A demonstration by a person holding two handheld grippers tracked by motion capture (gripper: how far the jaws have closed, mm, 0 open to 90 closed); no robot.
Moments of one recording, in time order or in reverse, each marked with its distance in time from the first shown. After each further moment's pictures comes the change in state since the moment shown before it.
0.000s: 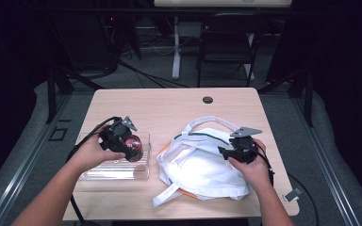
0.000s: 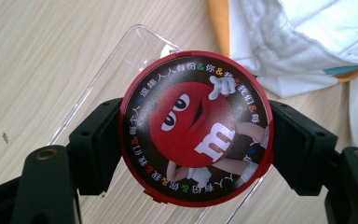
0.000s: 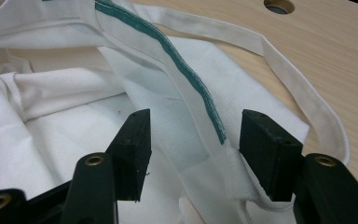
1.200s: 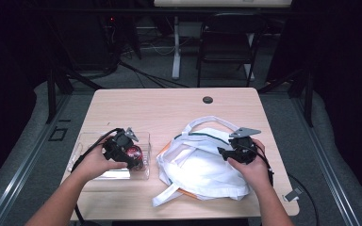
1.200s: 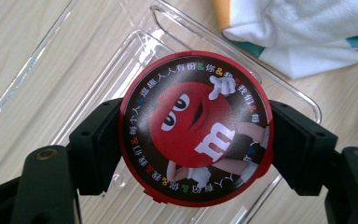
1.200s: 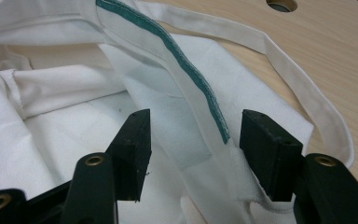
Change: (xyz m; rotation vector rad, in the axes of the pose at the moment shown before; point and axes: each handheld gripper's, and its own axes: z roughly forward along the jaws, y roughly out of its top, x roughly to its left) left arm -0.006 -0.021 0.038 0.030 -0.030 -0.021; right arm 0.001 0.000 0.002 0.011 -0.003 -0.008
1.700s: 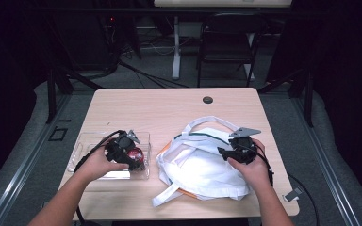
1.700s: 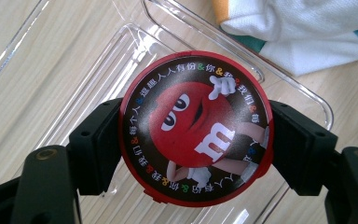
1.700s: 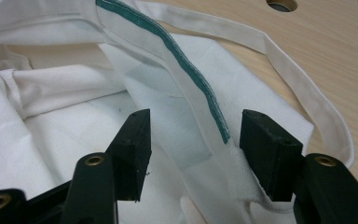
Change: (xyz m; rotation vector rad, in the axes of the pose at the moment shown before) left arm -0.001 -0.001 0.011 0.010 -0.014 0.006; right arm 0.000 0.000 0.000 0.000 0.002 0.002
